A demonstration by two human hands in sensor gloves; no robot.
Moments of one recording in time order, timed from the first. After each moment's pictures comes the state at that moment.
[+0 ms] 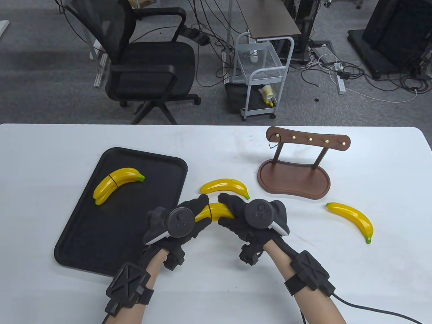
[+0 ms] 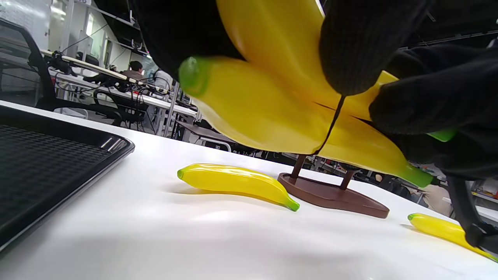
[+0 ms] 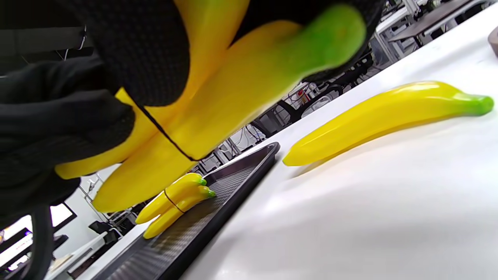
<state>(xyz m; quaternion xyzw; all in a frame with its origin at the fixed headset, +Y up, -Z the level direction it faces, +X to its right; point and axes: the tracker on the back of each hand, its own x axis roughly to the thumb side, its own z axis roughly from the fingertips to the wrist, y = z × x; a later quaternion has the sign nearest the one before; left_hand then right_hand) -0.127 -0.713 -0.296 0.00 -0.21 0.17 0.96 0.098 -0.730 -0.328 0.25 0.02 0.91 0.33</state>
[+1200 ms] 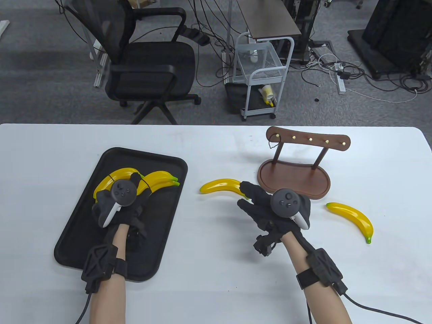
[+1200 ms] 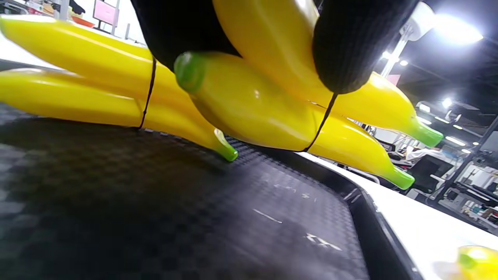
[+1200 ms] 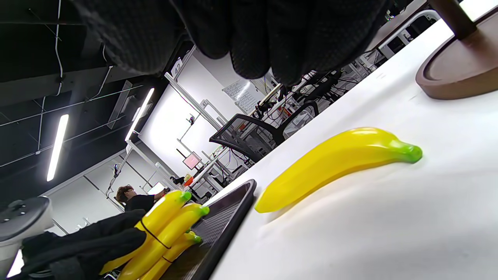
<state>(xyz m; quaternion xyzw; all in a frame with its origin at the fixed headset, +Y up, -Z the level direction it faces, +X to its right) -0.277 -0.753 -0.360 -0.01 0.09 0.20 0.98 0.149 -0.723 -0.349 0.20 0.00 0.91 0.38</state>
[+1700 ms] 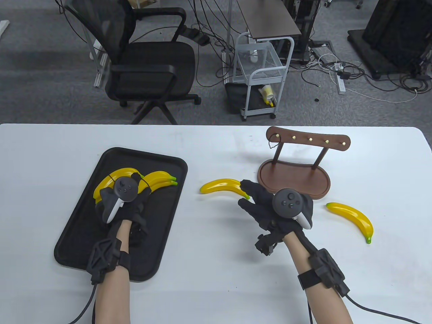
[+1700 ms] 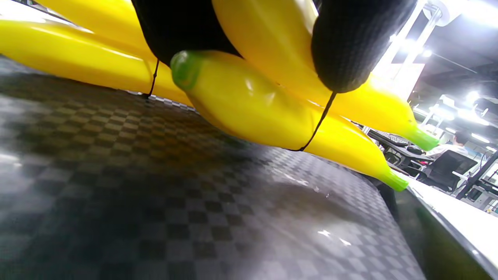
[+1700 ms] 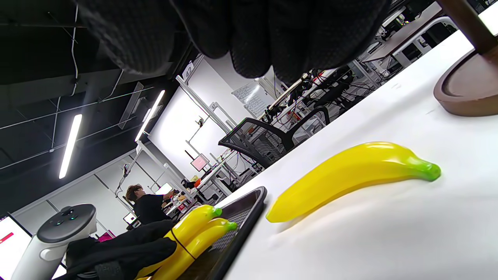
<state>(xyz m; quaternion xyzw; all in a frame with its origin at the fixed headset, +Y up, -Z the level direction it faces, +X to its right) -0.279 -0.777 -0.374 -0.03 0.11 0.20 0.97 0.150 -0.714 -0.346 0.21 -0.01 0.90 0.37</state>
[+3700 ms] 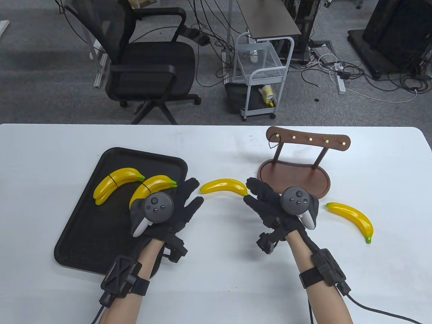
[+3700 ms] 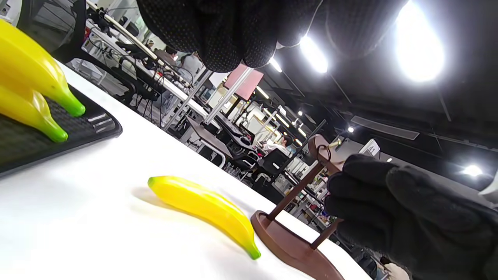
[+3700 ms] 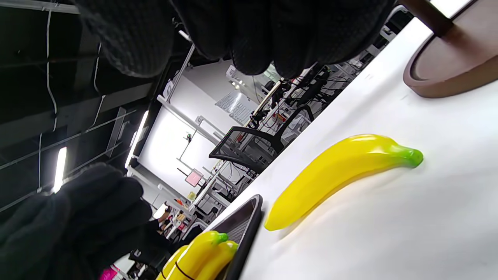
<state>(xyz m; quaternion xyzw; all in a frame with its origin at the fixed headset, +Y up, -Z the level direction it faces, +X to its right) -0.156 -0.720 -0.320 0.00 -0.17 0.35 0.92 0.170 -0.728 -0.356 0.15 0.00 0.88 0.45</state>
